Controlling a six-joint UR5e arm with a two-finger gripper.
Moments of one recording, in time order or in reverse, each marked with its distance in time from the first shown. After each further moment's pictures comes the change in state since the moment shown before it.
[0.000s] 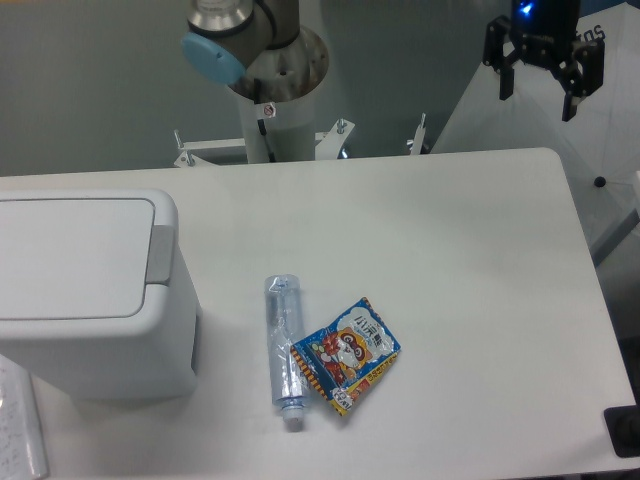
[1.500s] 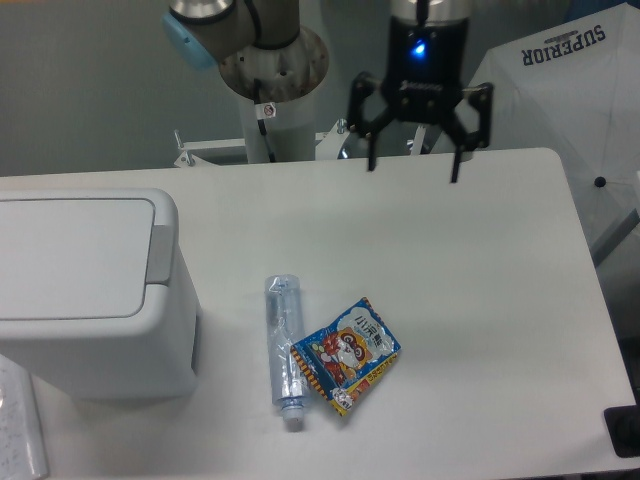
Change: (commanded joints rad) arm -0.471 -0.052 0.095 0.095 -0.138 -1.266
